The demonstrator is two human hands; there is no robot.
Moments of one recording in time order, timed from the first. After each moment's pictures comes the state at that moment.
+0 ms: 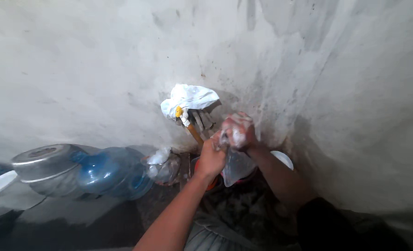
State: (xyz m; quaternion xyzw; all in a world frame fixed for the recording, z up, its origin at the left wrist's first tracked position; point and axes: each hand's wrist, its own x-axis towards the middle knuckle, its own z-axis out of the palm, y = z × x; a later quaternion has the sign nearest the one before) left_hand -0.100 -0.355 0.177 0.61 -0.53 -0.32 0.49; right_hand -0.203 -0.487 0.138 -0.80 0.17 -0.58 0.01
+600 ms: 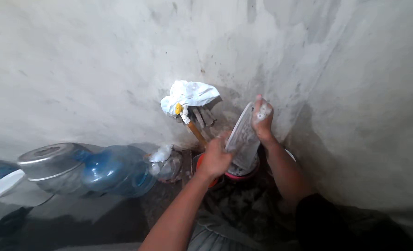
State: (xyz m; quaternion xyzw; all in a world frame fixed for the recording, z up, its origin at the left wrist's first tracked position) left_hand -0.101 -0.354 0.181 0.64 -0.59 -0.32 0.36; right_hand -0.219 -0.524 0.136 -0.61 0.48 -0.59 0.22
